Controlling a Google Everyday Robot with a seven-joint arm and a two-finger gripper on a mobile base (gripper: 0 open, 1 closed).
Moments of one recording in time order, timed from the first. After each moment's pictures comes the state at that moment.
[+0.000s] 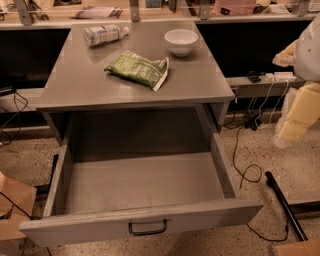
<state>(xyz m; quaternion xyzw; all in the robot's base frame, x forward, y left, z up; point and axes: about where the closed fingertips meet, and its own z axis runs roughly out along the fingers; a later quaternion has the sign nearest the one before) 0.438 -0.217 0.976 -0.60 0.78 -0.03 0.16</state>
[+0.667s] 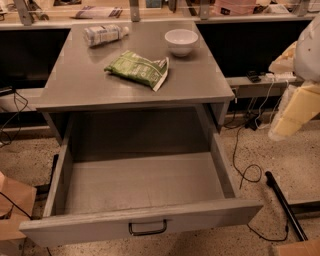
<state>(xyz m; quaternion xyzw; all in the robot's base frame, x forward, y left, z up) 0.438 -0.216 0.977 -0.60 0.78 -0.03 0.16</state>
